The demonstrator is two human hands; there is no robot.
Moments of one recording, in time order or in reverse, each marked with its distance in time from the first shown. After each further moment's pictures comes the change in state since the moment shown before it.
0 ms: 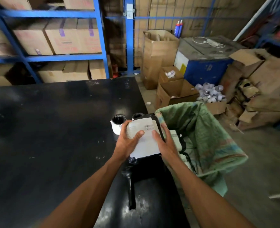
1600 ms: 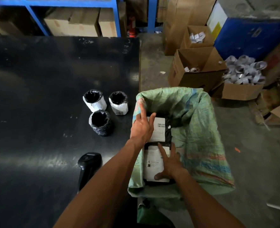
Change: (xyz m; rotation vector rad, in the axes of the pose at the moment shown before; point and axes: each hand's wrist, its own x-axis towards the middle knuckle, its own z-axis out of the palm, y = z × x) left_hand 0.110 -0.052 0.225 0.853 0.180 -0.201; right_hand 0.117 0.154 -0.156 -1.155 -0.790 0.222
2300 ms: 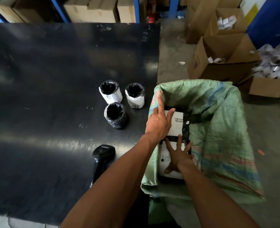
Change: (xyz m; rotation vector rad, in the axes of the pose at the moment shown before) left_hand 0.008 -0.008 0.001 0.032 -0.048 -0.015; right_hand 0.046 -0.030 -0.001 -0.198 -0.064 0.007
